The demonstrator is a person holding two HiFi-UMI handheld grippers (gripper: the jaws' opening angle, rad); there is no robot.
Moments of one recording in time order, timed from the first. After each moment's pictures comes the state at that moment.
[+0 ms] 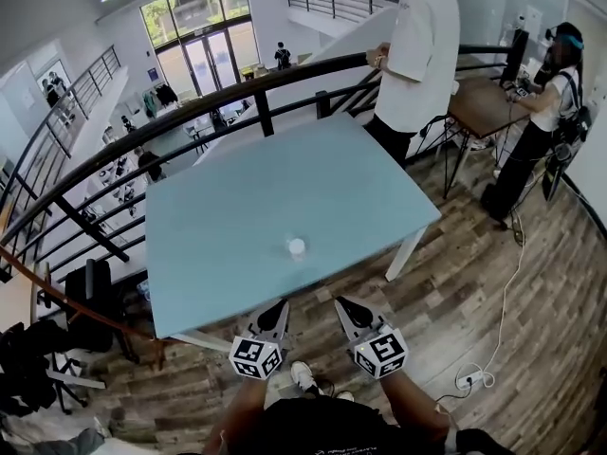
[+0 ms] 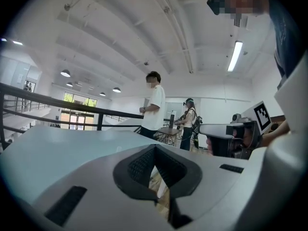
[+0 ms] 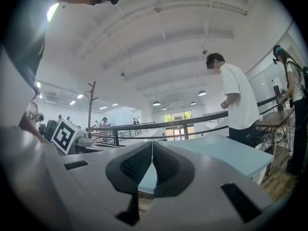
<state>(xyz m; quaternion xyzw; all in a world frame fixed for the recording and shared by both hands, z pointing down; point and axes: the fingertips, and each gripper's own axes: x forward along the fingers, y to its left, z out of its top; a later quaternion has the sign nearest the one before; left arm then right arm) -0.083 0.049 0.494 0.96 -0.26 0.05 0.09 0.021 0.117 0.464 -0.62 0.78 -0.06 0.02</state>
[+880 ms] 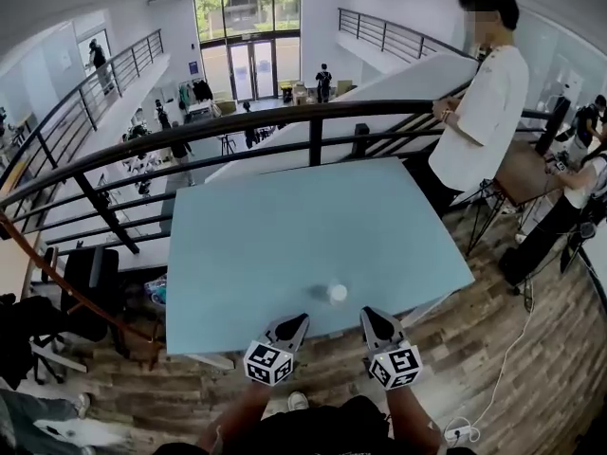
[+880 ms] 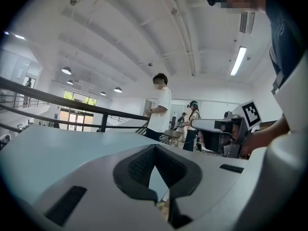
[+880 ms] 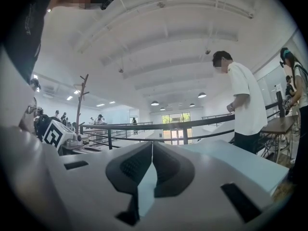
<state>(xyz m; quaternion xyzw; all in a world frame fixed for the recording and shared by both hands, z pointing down) -0.114 -0.069 0.494 0.96 -0.24 0.03 0.10 0.013 -0.019 0.449 -0.64 0.77 -0.04 0.01</state>
